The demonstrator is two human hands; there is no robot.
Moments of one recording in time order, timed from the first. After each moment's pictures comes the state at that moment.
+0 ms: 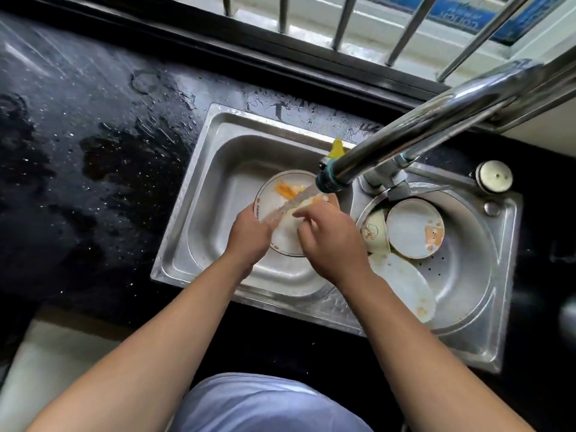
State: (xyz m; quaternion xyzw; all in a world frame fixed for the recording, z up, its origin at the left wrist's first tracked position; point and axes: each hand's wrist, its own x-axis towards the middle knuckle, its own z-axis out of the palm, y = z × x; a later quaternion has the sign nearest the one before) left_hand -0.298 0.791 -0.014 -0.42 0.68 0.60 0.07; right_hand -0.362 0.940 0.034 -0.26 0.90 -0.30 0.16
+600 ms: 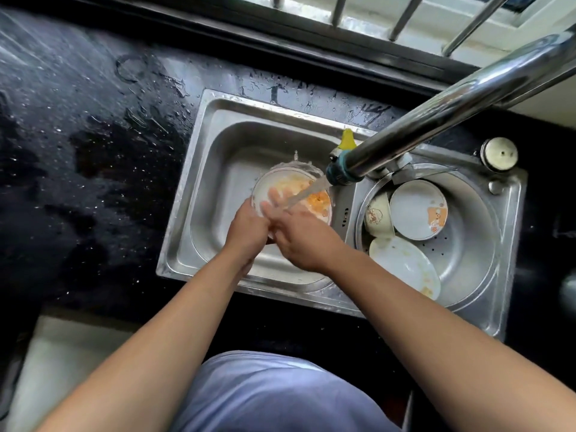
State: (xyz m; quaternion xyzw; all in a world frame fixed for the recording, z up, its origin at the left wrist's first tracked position) left_hand -0.290 0.781 -0.034 -0.44 0.59 0.66 0.11; right_hand -0.353 0.906 0.013 -0.37 0.83 -0.19 0.38
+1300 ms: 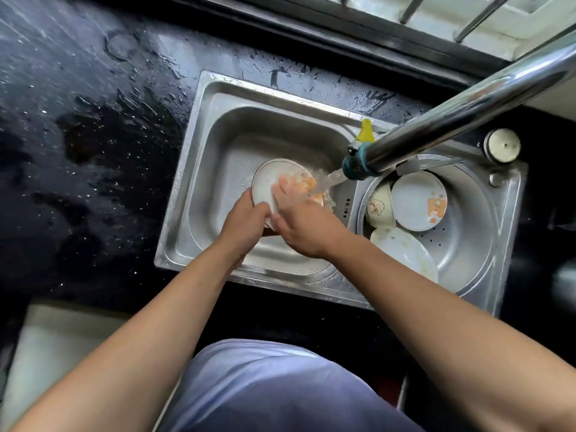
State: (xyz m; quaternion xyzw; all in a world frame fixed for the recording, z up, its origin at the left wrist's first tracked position) left_hand -0.283 0.765 -0.036 -0.39 0.60 0.68 0.16; right_hand -0.362 0.895 0.010 -0.36 0.84 -0.12 0.40
